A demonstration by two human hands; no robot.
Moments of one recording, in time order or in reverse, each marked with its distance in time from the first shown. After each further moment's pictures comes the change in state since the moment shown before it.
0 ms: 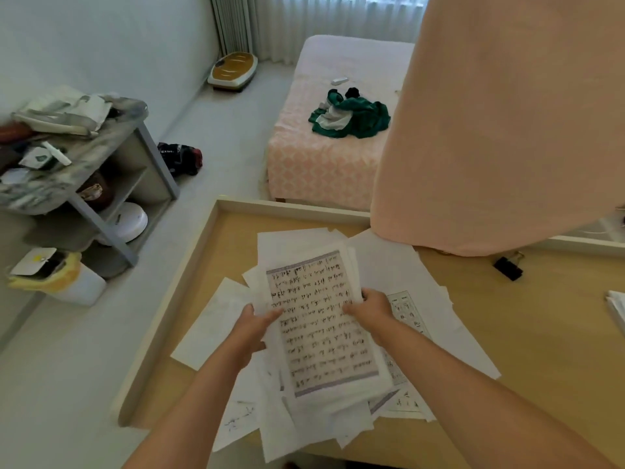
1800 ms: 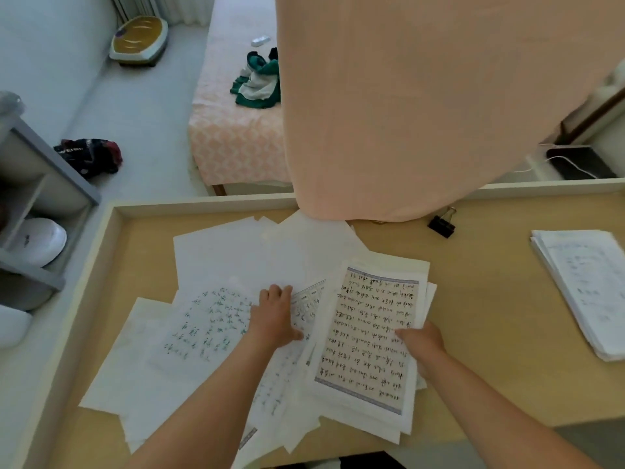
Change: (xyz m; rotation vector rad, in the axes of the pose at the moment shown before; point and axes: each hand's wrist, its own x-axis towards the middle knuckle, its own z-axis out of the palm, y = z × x) left_hand 0.054 -0.002 0.179 1.501 -0.084 0.511; right_hand -0.006 0.159 -0.160 0.336 0.404 0.376
